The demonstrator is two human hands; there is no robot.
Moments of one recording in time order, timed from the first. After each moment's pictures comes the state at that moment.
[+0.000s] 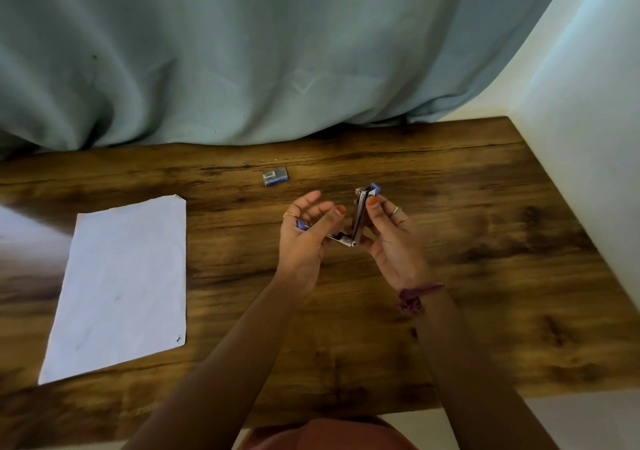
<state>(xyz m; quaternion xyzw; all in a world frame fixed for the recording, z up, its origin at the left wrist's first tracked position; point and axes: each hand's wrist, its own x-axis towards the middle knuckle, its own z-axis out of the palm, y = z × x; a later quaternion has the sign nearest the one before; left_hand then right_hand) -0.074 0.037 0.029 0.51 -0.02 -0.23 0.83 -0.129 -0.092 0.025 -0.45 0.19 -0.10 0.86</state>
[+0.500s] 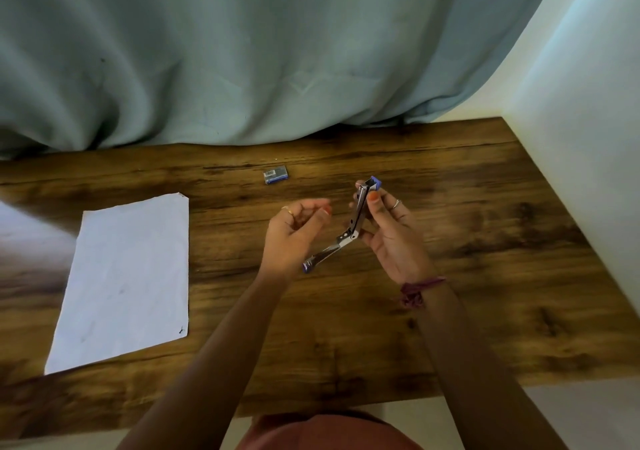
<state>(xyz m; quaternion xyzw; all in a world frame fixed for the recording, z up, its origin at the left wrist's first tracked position) -0.078 0.062 0.042 0.70 -0.16 -0.15 0.68 -0.140 -0.092 0.032 -0.45 0.14 -0.11 0.87</state>
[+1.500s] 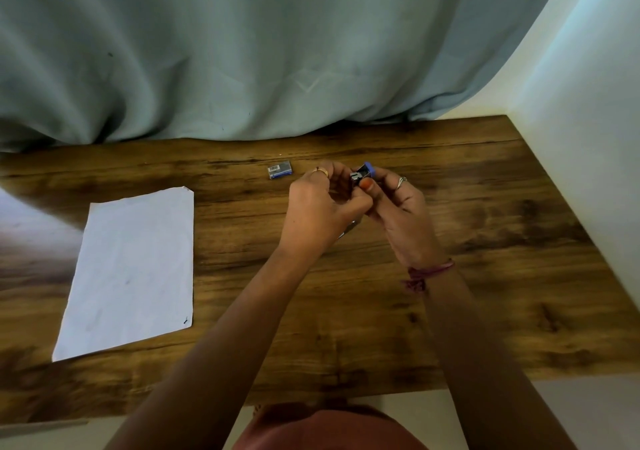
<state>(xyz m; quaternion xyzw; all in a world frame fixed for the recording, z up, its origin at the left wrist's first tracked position) -0.086 0.033 0.088 0.80 -0.30 0.03 0.51 -0.142 -0.088 0.063 -0.62 0.04 -0.16 0.77</state>
